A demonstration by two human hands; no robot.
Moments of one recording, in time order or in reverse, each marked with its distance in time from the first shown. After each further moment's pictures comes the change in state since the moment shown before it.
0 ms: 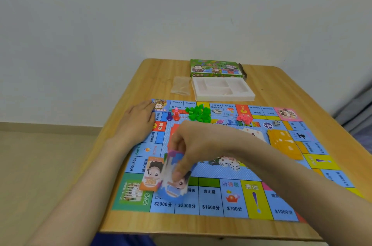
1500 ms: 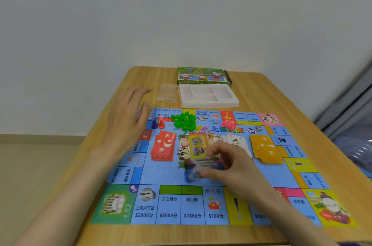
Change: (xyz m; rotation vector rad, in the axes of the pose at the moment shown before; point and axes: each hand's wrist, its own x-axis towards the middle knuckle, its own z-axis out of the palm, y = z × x) left_hand -0.022 0.040 -0.034 -0.297 0.552 0.260; right_hand -0.049 0.091 0.055 0.538 0.768 -0.077
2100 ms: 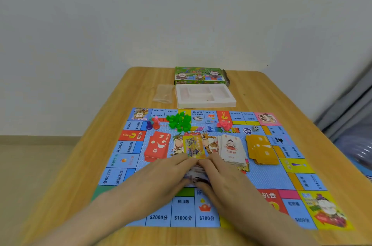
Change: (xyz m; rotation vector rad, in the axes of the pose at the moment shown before) left_hand -0.058 0.092 0.001 0.009 -0.860 0.192; right_hand -0.019 0.016 0.007 -0.782 -0.037 -0.302
